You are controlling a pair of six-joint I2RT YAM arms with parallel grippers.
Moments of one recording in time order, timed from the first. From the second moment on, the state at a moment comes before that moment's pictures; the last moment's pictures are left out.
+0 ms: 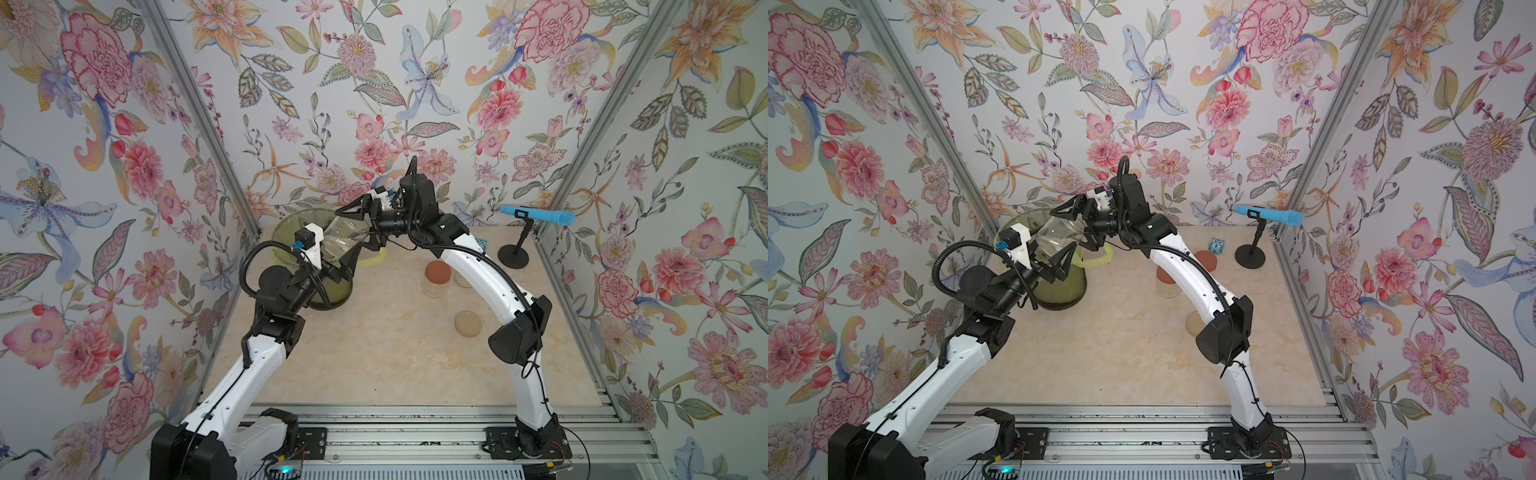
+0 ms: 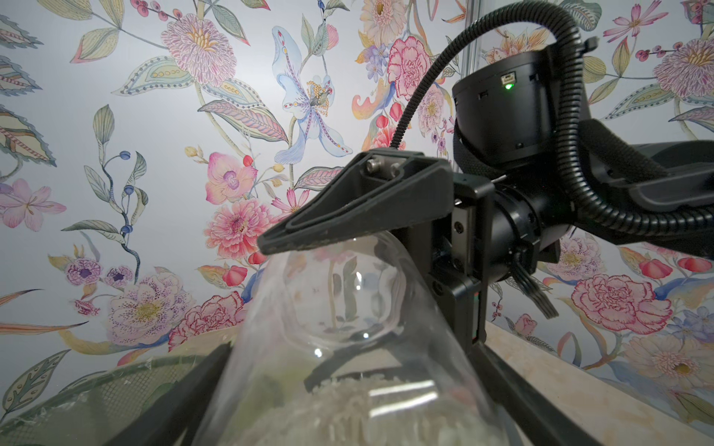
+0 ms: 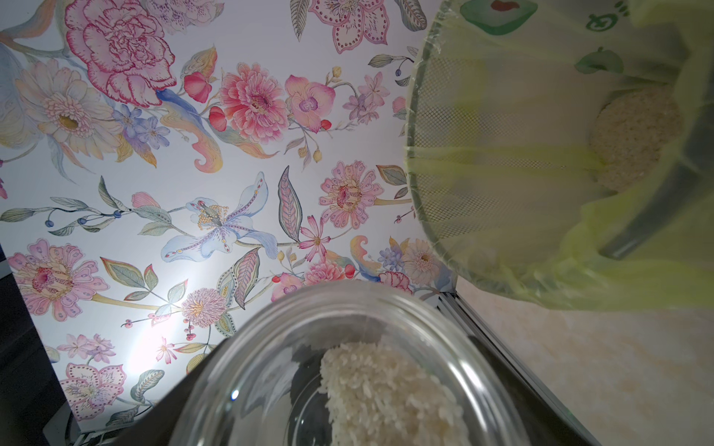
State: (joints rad) left arm -0.27 1.09 0.80 0.56 0.36 -0.11; right arm 0.71 2.16 2.40 -0.48 -0.75 1.31
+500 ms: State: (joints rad) left arm -0.27 1.11 0.80 0.61 0.36 -0.12; right arm 0.71 2.16 2.40 -0.46 -0.74 1.33
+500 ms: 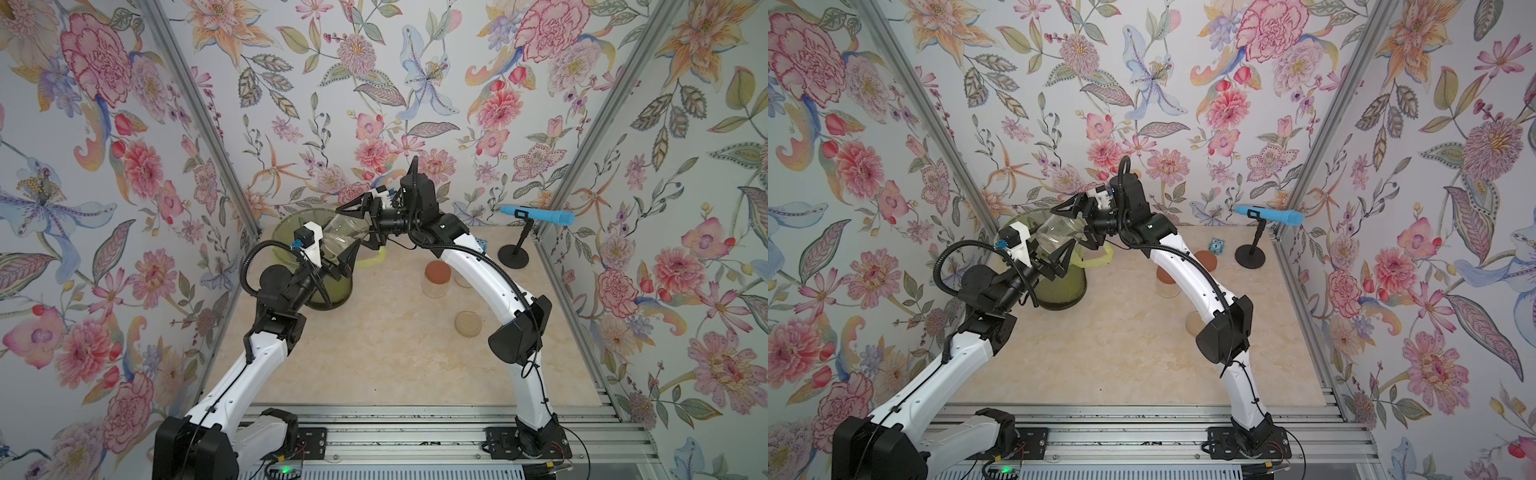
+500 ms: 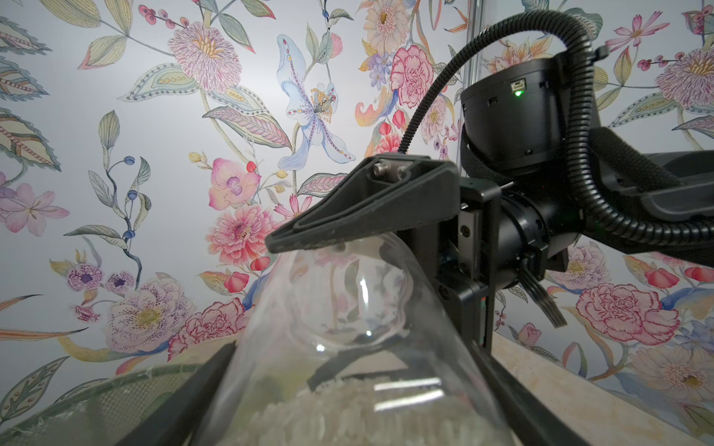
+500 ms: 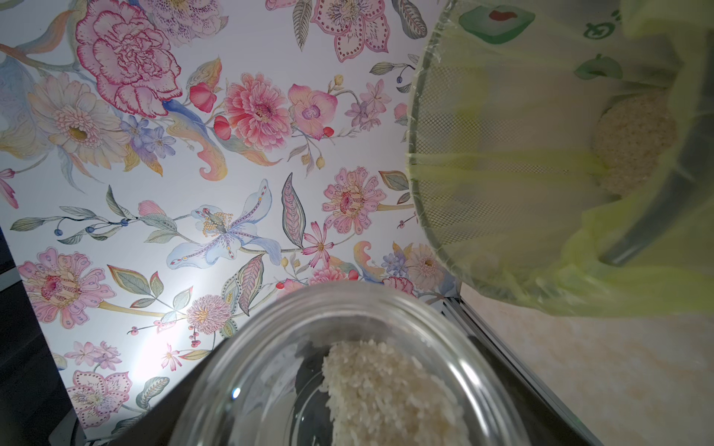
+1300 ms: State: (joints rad) left arm -0.19 1.11 0.80 0.61 0.34 -0.20; right arm 0.73 2.17 2.41 -0.42 -0.76 1.32
